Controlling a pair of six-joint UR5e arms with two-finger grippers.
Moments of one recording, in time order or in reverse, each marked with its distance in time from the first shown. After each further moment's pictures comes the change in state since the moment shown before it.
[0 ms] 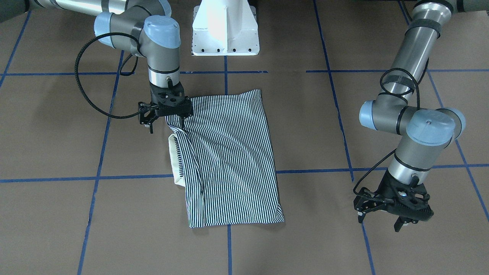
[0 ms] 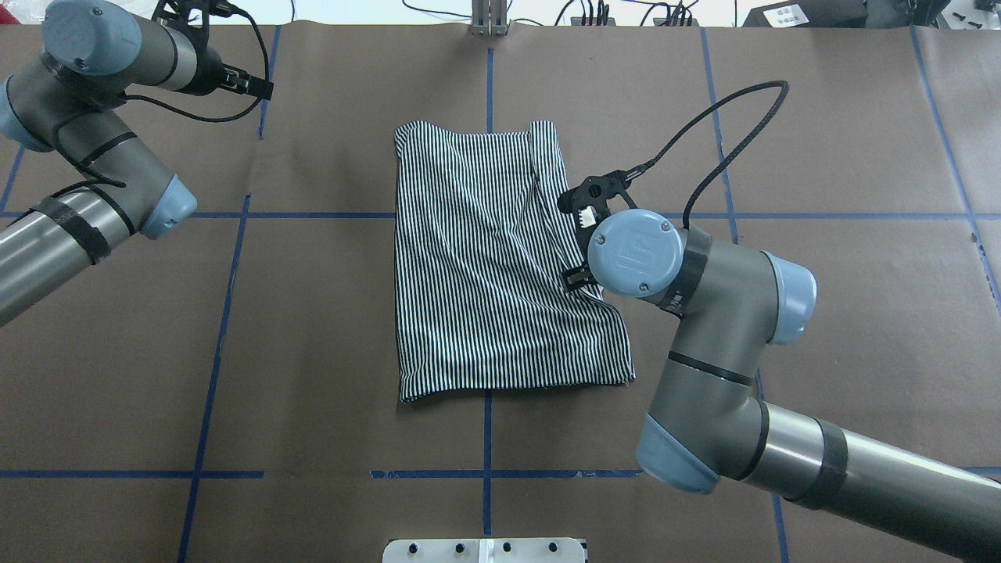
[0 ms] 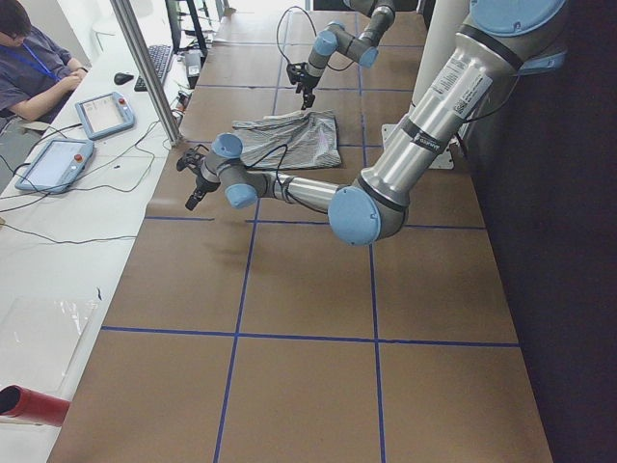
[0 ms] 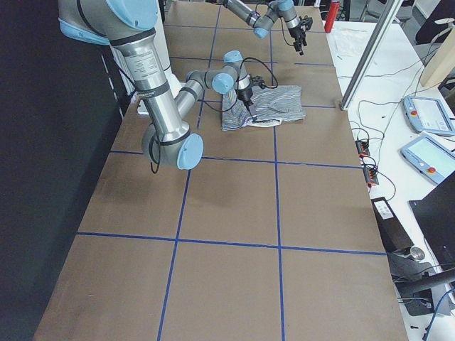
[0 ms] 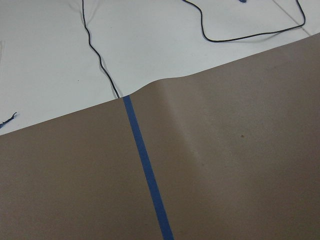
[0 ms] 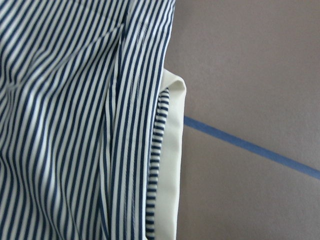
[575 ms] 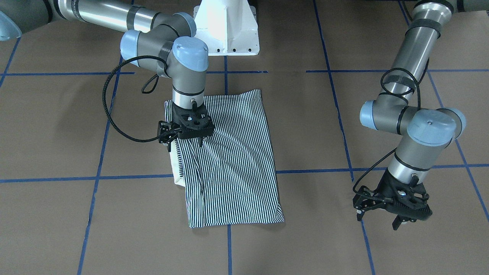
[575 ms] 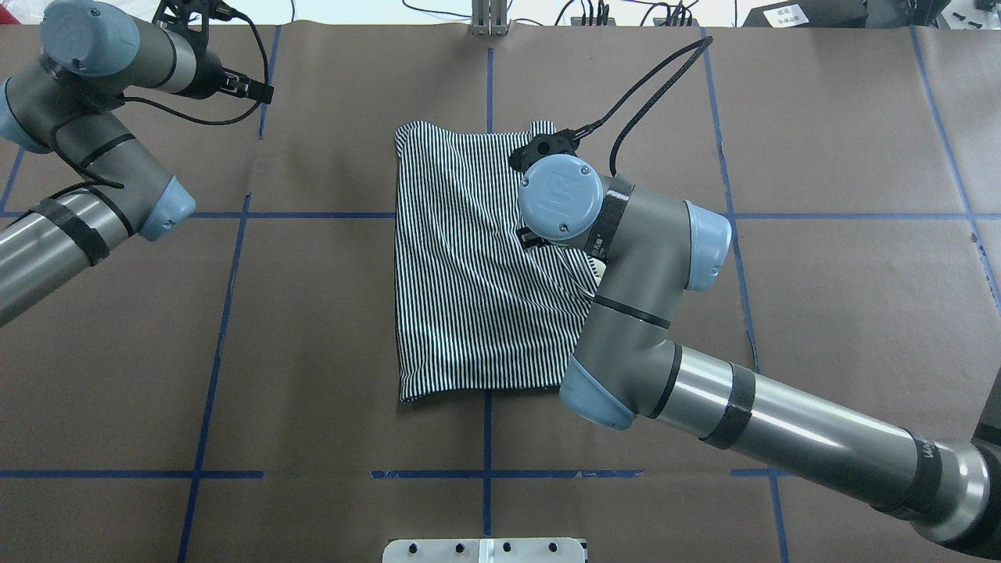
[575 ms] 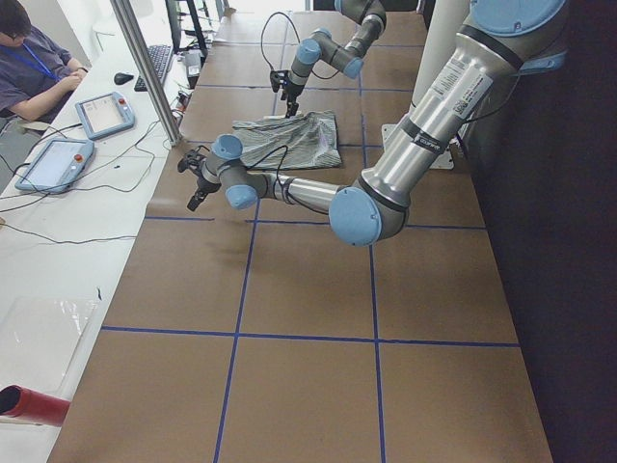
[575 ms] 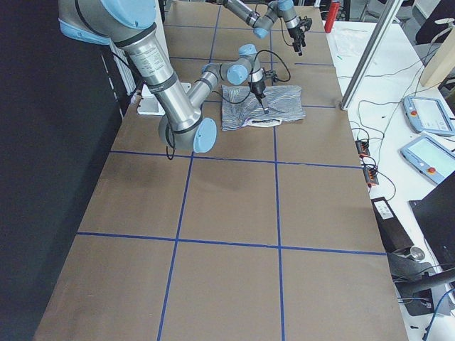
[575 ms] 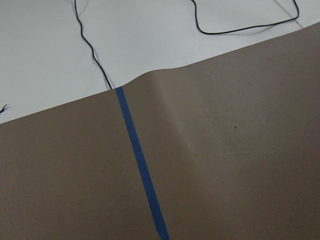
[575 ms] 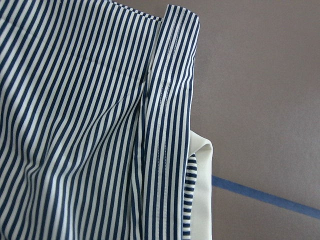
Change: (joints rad) left arm 0.000 0.004 0.000 -0.001 -0.015 0.000; right arm 0.032 0.158 -0.212 0.002 0.012 0.003
